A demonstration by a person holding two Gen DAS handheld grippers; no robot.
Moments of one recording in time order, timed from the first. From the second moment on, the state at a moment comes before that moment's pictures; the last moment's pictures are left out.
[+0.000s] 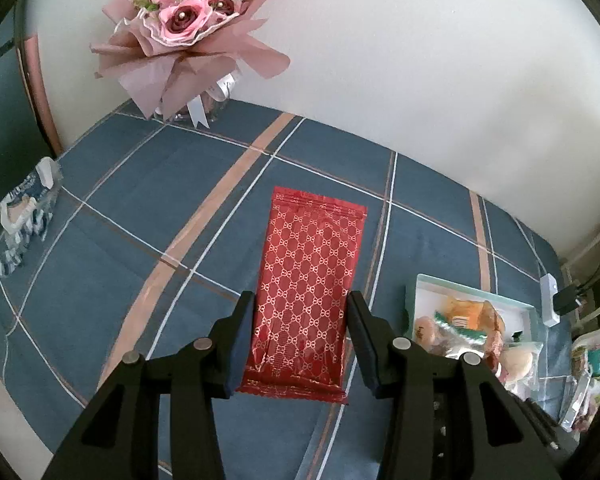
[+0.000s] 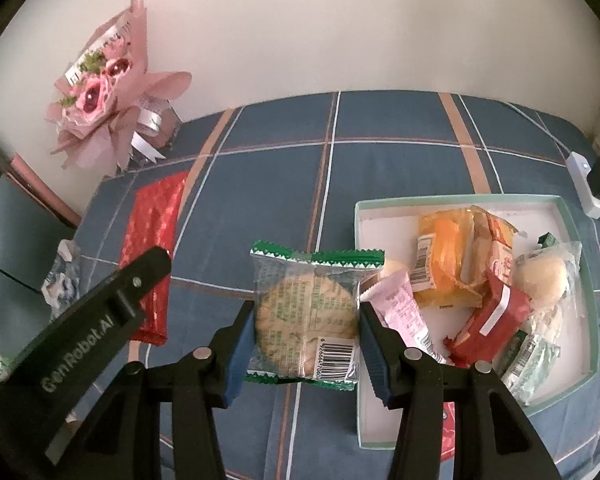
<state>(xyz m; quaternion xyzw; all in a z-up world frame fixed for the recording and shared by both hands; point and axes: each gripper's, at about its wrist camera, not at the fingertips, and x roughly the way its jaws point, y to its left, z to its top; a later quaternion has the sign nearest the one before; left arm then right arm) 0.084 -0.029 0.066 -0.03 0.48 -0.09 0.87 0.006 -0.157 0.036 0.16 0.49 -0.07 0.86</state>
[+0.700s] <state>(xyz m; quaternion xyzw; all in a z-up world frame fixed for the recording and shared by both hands) 0.060 -0.105 0.058 0.00 0.50 -0.17 0.85 -0.029 -0.255 0.039 0.20 0.47 -0.18 0.84</state>
